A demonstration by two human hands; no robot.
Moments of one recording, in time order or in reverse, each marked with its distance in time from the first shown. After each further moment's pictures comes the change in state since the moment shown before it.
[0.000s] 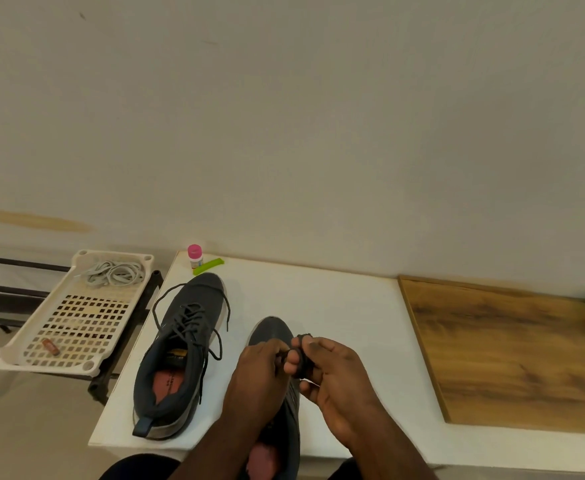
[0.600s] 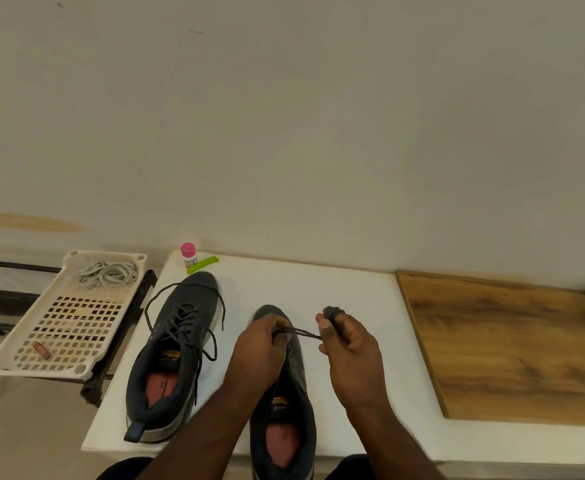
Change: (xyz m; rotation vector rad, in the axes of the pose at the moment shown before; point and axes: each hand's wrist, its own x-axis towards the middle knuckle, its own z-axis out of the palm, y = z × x) left_hand 0.035 0.028 -0.015 -0.076 -0.010 -0.175; right_hand 0.022 0.005 -0.021 -0.412 0.318 -0.435
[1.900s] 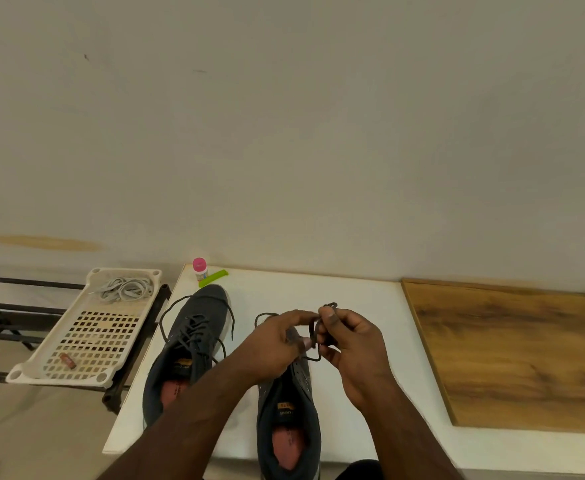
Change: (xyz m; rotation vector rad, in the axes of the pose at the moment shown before) left_hand -0.002 0.042 -0.042 -0.099 -0.389 0.131; right_hand 0.014 -0.023 -0.013 0.478 -0.134 0.195
